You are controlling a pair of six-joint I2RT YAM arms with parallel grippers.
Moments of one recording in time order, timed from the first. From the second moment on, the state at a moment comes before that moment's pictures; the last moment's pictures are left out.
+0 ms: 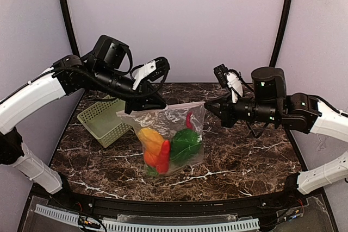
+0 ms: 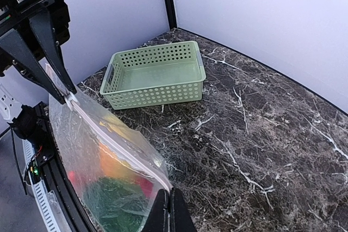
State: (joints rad) left arm -0.88 1.44 1.59 -0.80 0.45 0.34; right arm 1.04 1.10 1.09 -0.37 0.11 0.19
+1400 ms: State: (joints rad) left arm -0.73 1.37 1.47 -0.78 0.46 0.34; right arm 0.95 1.09 1.09 -0.44 0.14 0.27
